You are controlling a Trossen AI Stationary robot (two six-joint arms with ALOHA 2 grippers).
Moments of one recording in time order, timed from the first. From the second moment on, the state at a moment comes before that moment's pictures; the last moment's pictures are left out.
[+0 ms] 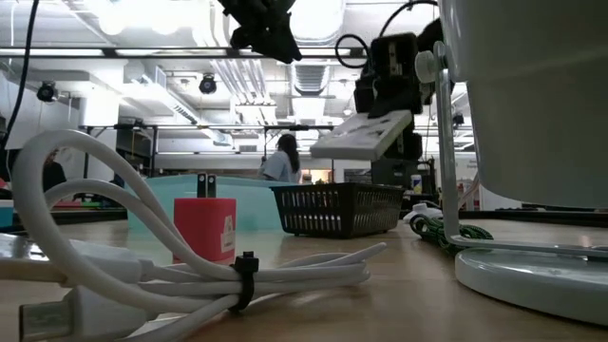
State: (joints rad) left arm 0.31 1.50 1.53 -0.54 -0.29 -0.02; right arm -0.48 1.64 1.07 -0.50 -0.93 0.35
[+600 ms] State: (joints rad) left arm 0.31 1.50 1.53 -0.54 -0.29 -0.02; right arm -0.45 1.64 0.96 -0.22 -0.83 0.37
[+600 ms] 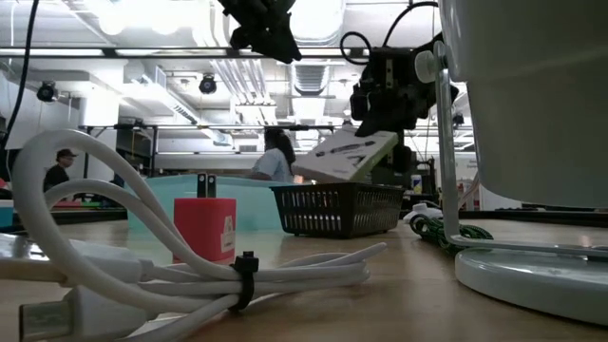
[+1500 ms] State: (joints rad) left arm 0.31 1.50 1.53 -0.54 -0.29 -0.02; right arm -0.43 1.79 1.01 -0.23 -0.92 0.40
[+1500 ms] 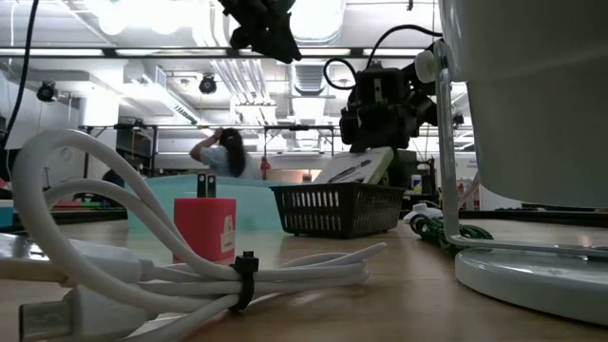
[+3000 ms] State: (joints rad) left arm 0.24 1.39 1.53 -1.08 -0.06 -0.32; right arm -0.64 1.41 1.32 -0.57 -0.83 0.04
